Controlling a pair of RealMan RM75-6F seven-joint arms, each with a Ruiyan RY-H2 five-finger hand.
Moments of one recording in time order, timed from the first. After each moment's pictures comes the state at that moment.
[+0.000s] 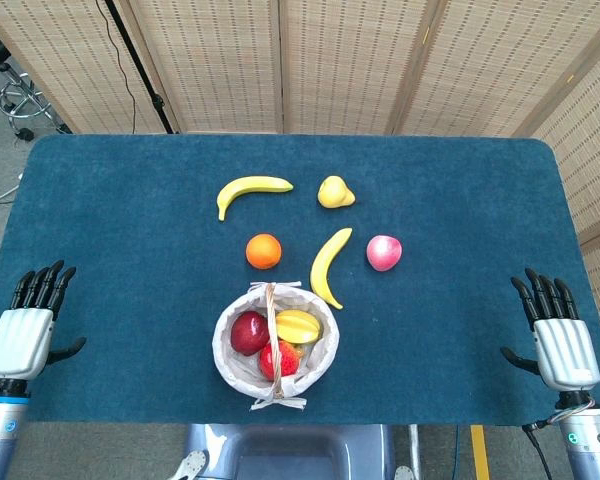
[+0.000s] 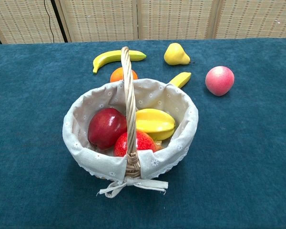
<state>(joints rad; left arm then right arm) -0.16 -1.19 -0.05 -1.74 1.44 1.44 0.24 0.12 -1.17 0.08 -1.60 -1.51 1.48 -0.09</state>
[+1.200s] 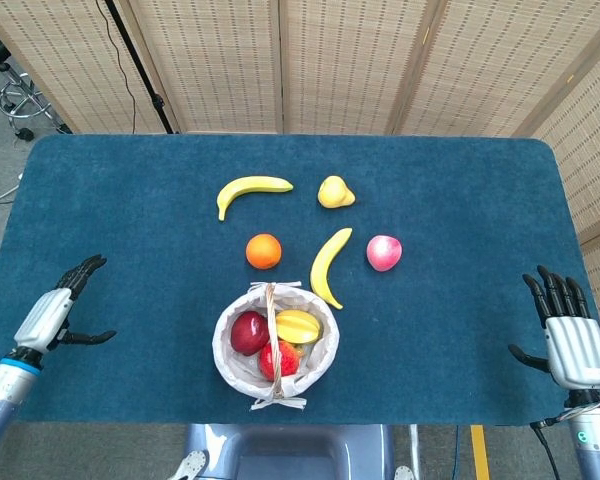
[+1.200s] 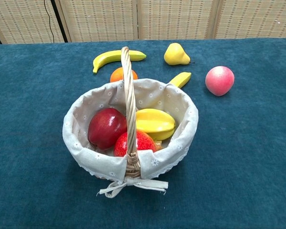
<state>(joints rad) -0.34 -1.15 -0.06 -1.53 1.49 1.10 -0.61 0.12 -1.15 0.10 -1.59 -1.48 1.48 -0.04</state>
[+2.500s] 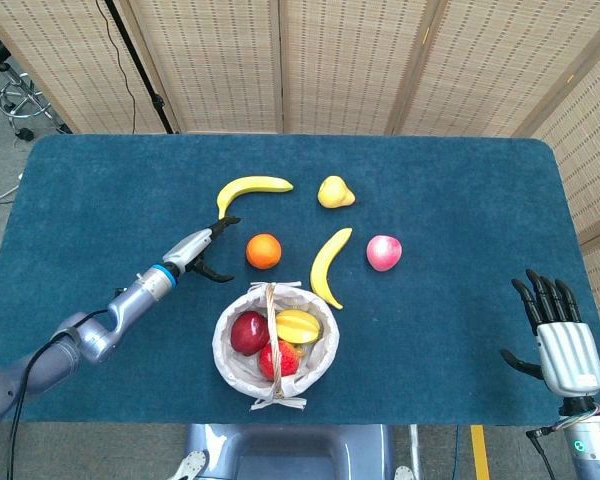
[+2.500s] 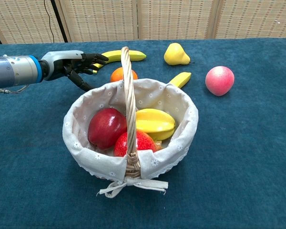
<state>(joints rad) -0.94 -1.67 -0.10 -0.83 1.54 0.62 -1.10 0.11 -1.15 0.07 -1.62 -1.56 1.52 -0.05</state>
